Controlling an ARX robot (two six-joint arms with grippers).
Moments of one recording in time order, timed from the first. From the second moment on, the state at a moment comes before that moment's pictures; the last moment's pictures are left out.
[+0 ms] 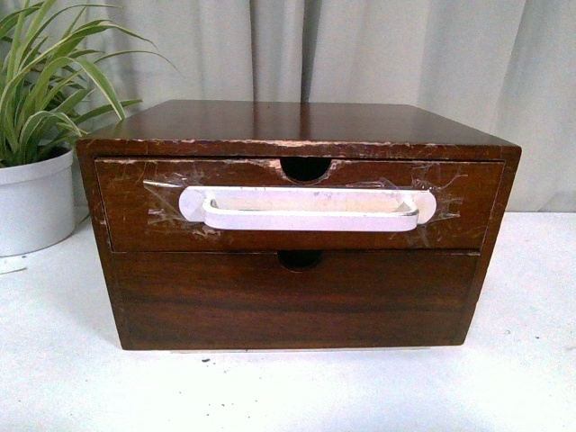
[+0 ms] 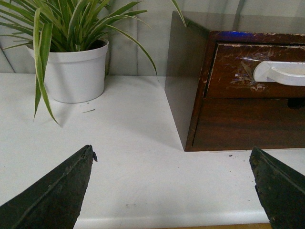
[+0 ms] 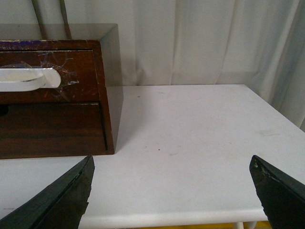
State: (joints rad) left arm 0.00 0.00 0.01 -0.01 0.00 0.00; right arm 0.00 0.00 0.01 0.00 0.00 -0.01
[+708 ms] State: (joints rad) left arm 0.00 0.00 0.01 -0.01 0.00 0.00; right arm 0.00 0.00 0.01 0.00 0.00 -0.01
